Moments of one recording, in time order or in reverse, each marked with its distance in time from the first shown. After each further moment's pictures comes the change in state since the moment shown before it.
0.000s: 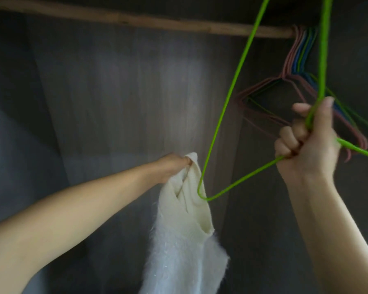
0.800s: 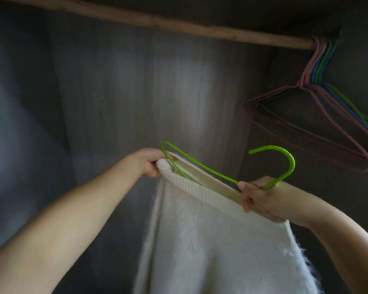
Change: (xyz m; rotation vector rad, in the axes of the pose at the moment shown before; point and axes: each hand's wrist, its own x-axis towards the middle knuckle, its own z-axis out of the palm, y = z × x) left_hand 0.025 -0.038 -0.089 -0.539 -0.265 -0.287; right_hand -0.039 0.042 -0.007 -1.293 -0.674 0.618
